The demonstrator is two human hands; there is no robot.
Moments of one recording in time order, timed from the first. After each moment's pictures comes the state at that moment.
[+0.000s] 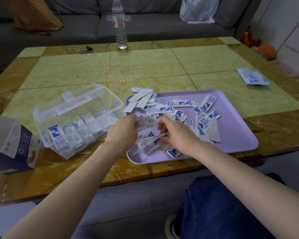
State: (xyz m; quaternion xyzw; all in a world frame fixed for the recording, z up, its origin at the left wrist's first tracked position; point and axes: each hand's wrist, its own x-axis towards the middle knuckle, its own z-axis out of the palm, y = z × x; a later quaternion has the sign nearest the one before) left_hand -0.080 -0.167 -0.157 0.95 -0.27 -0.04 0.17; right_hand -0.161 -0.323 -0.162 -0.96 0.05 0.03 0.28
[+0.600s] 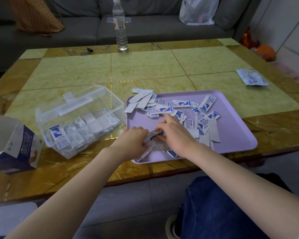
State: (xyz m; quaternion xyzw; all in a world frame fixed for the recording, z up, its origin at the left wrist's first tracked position) left_hand -0.093 -0.169 -0.166 0.90 -0.41 -0.12 0.05; right_hand -0.159 -0.314 -0.166 -0.98 0.02 -0.03 0.19
